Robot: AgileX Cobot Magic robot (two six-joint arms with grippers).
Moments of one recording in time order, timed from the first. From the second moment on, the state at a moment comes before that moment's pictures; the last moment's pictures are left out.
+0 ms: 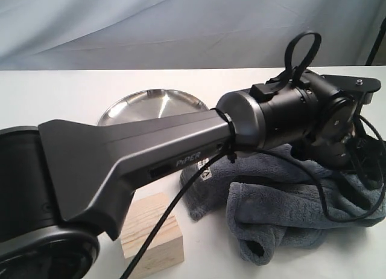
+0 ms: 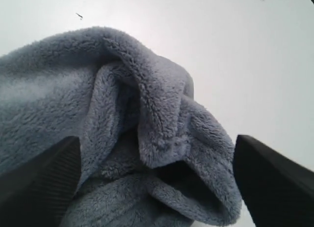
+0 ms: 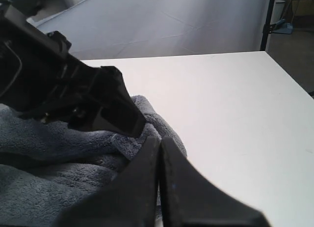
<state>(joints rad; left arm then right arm) -1.06 2.41 -2.12 -0.06 0.73 -0.44 -0.08 0.01 0.00 0.38 0.01 0.09</state>
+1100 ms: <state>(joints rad) -0.97 2.43 -2.12 0.17 1.09 -0.49 -0.08 0.01 0.00 0.38 0.01 0.09</state>
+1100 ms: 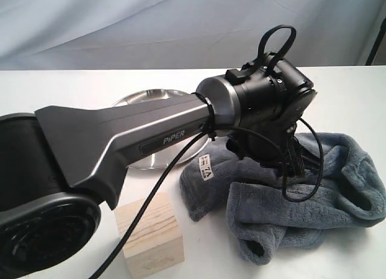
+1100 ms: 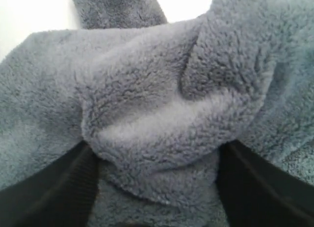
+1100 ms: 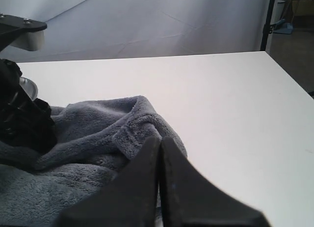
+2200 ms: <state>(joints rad) -0.97 2.44 -2.12 -0.17 0.75 -0.16 -0.08 0.01 0.00 0.38 0.01 0.09</state>
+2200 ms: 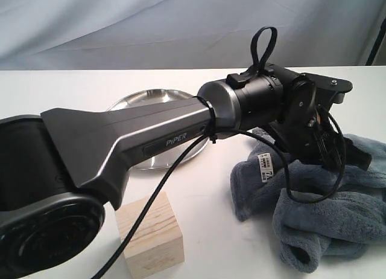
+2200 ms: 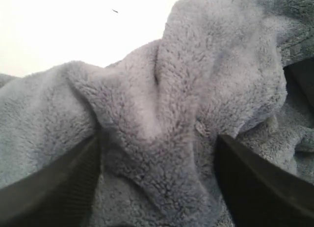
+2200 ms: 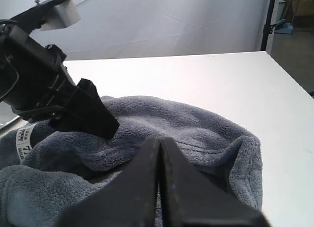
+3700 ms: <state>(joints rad) -0.97 1.81 -1.40 0.21 1.23 -0.24 -0.08 0.01 0.00 0.38 0.01 0.09</state>
